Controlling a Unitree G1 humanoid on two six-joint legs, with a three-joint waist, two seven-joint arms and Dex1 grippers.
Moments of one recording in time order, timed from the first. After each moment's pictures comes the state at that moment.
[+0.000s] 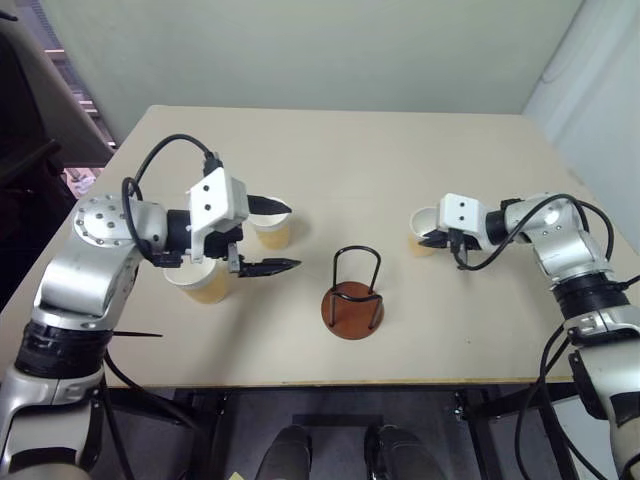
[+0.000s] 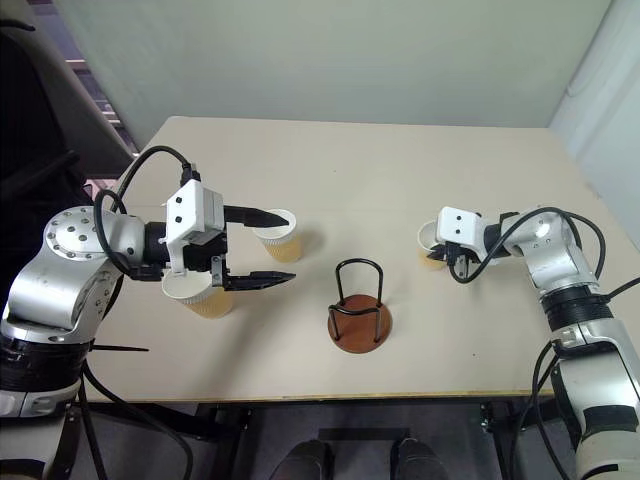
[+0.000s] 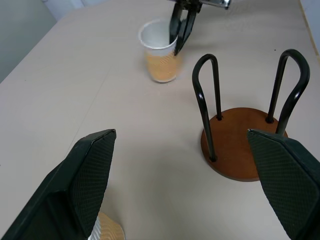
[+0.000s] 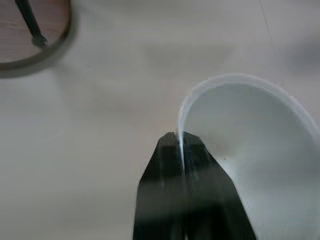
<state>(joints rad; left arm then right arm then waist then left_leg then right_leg) -0.61 0.89 0.00 -0.16 -0.41 0.40 -1.21 -0.87 -0.75 0.24 0.43 -0.01 0.03 1.30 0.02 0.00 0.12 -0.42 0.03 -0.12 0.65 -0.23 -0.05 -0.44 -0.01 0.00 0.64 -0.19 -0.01</state>
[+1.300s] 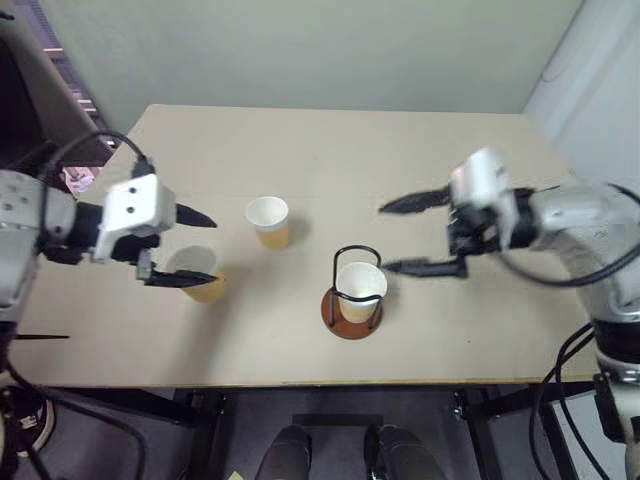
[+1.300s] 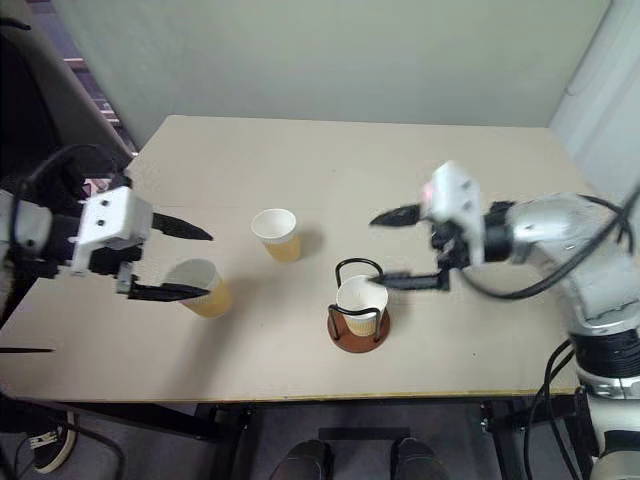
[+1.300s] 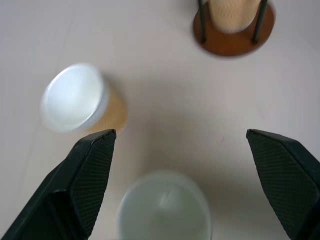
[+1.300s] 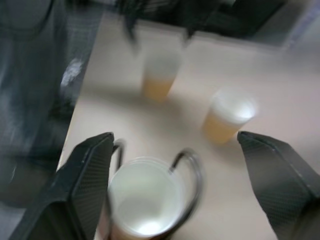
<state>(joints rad) -0.55 1.26 0.07 0.04 -0.32 0.23 -1.50 -0.73 -0.78 -0.03 -0.34 0.62 0.64 1.19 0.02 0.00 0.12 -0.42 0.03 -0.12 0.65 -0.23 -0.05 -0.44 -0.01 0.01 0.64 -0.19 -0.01</state>
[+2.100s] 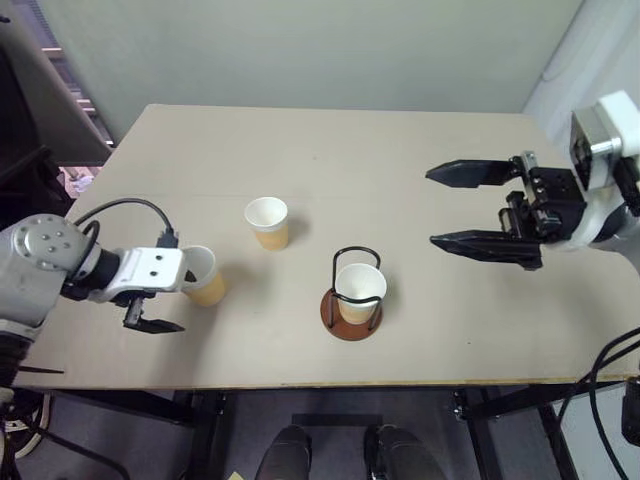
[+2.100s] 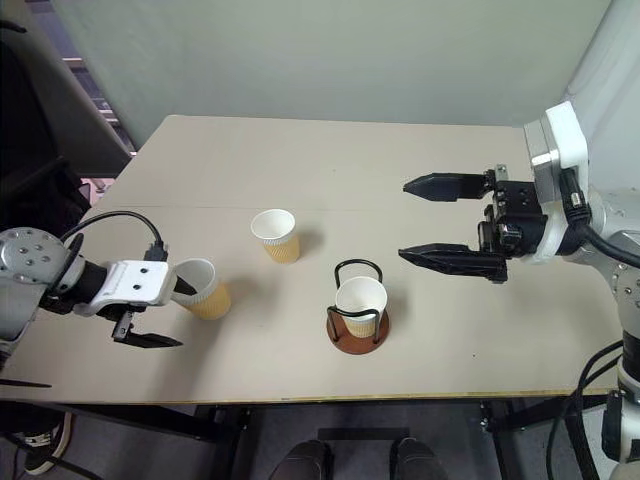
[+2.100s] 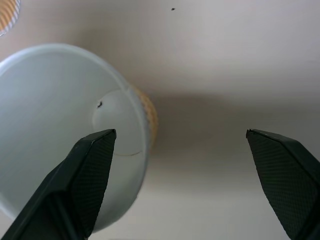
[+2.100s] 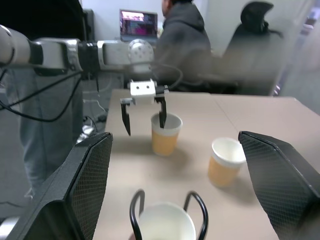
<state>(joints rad) -0.50 1.21 -0.13 0.22 -0.03 -0.04 -1.52 -0.68 -0.88 -0.21 -0.36 0.93 0.75 1.14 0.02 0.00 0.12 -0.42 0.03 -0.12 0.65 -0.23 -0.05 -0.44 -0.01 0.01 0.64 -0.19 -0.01</state>
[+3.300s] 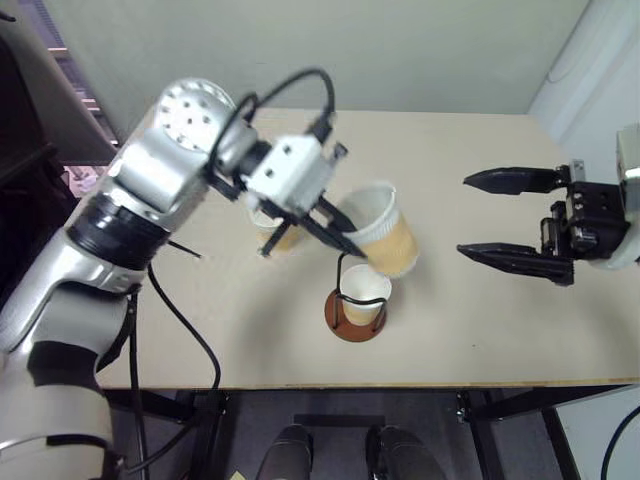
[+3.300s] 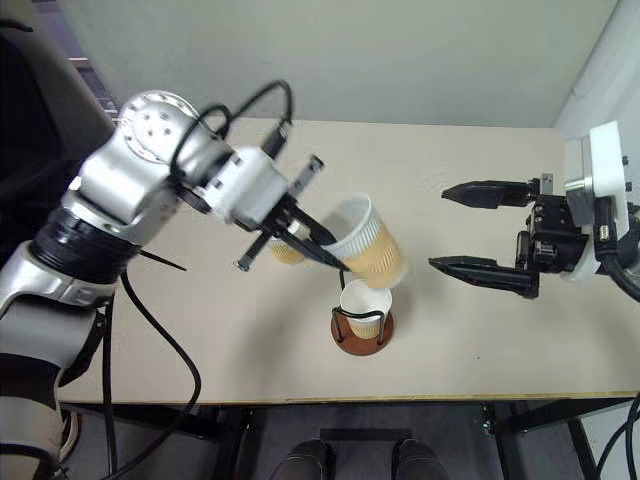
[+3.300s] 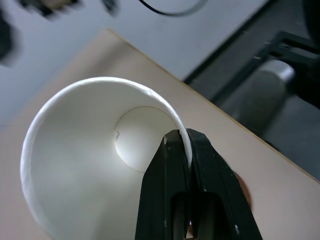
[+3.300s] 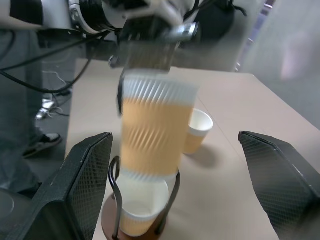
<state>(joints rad) -1.29 0.85 -0.70 0.16 -0.67 -0.10 -1.58 -0.46 -1.03 -0.38 -0.50 0.93 0.71 1.06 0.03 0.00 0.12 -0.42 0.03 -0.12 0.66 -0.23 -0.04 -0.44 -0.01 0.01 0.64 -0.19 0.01</state>
